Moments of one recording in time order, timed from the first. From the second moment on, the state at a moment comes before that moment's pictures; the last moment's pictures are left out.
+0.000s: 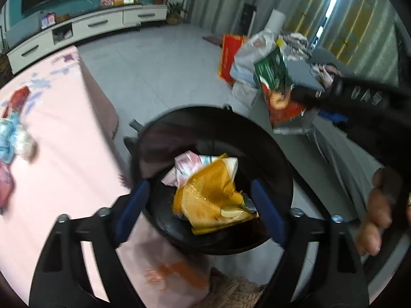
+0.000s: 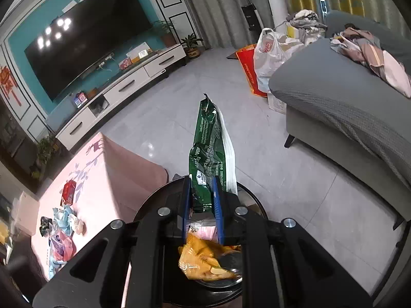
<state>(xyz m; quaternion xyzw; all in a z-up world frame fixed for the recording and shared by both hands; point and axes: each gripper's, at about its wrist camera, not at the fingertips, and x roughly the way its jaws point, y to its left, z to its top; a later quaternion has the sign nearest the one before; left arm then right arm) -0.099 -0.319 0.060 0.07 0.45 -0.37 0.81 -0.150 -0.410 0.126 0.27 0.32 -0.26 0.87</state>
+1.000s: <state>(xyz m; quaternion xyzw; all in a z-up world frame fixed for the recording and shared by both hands) 0.035 0.067 0.083 -0.11 0.42 -0.01 0.90 -0.074 -0.319 0.120 0.13 0.40 -0.23 0.88</state>
